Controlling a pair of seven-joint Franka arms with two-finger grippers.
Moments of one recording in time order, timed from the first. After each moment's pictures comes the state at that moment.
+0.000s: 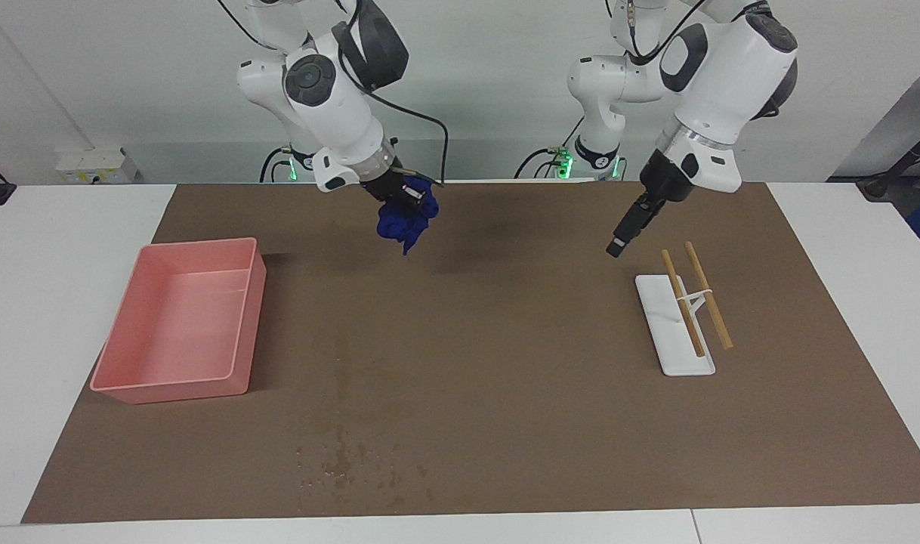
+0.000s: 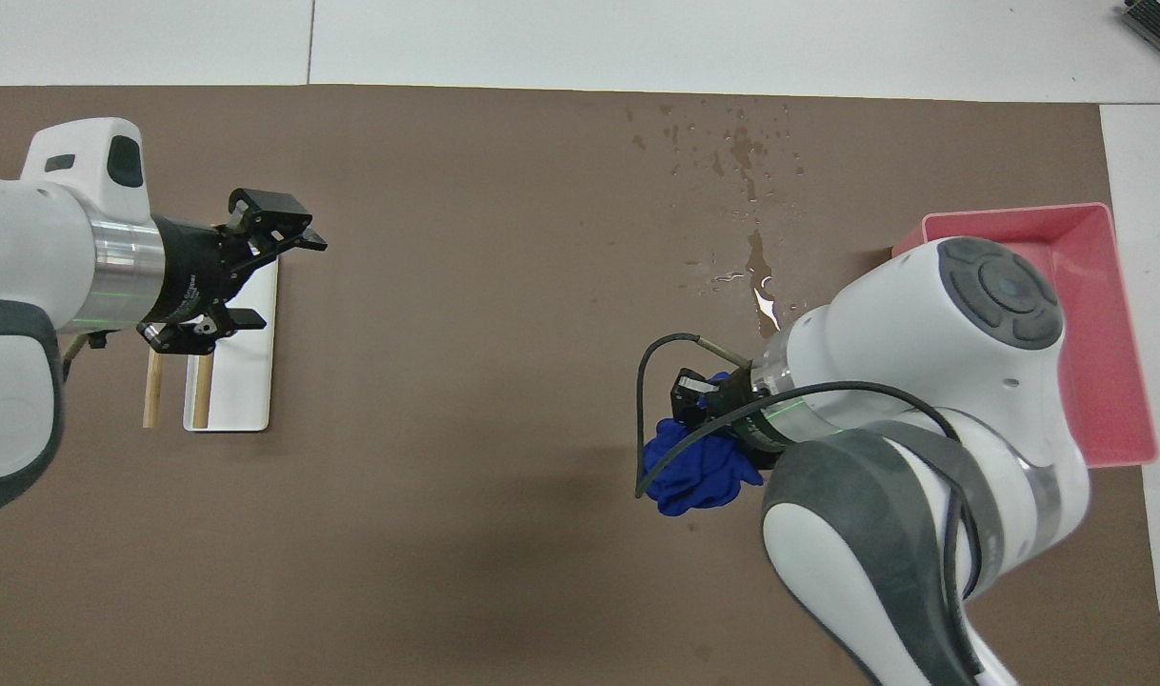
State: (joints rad) left arm -0.11 -0.05 -0.11 -1.83 -0.23 2.00 -0.84; right arm 0.14 -0.02 0.22 -1.93 0.31 1.80 0.71
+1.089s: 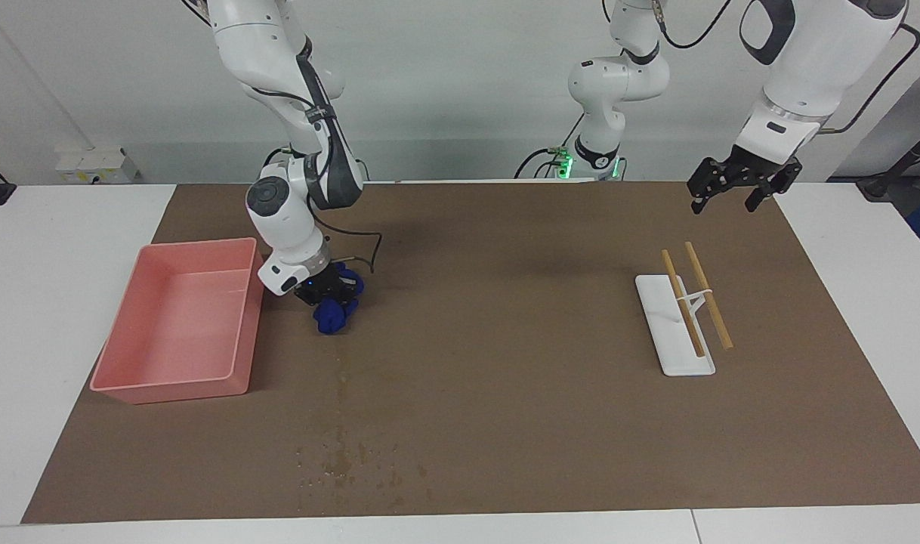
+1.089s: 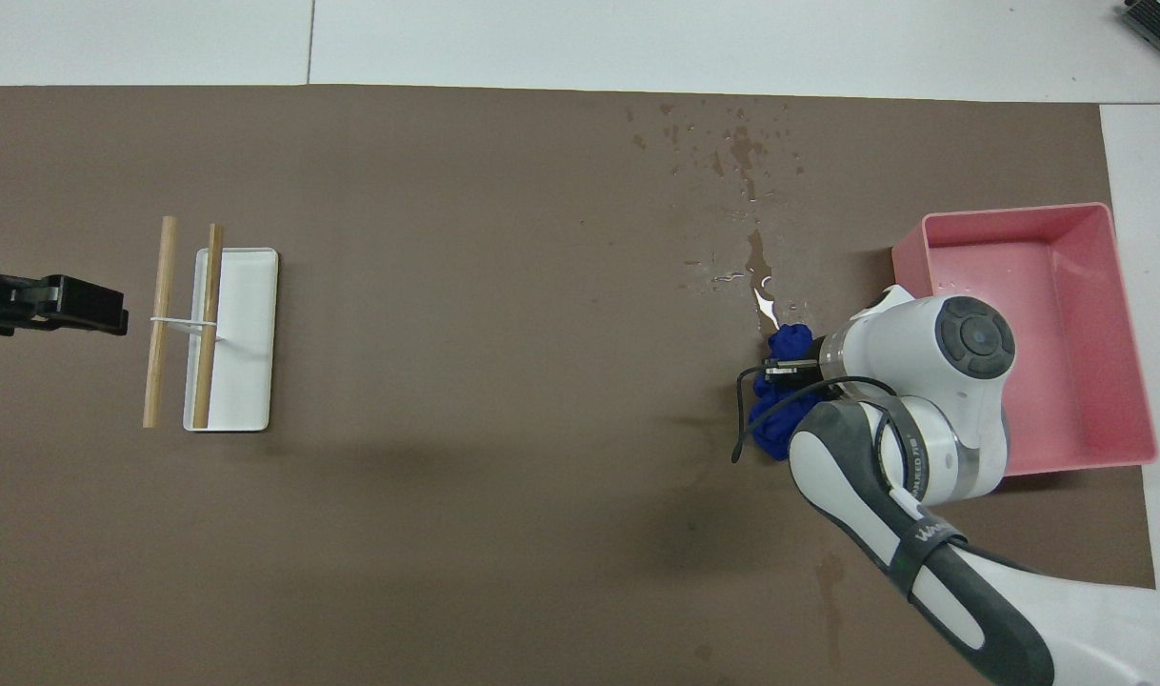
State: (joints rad) left arm 0.04 -0.05 -0.07 -1.66 0.02 1.60 0.04; right arm -0.03 0.20 0.22 -2.23 0.10 2.46 0.12
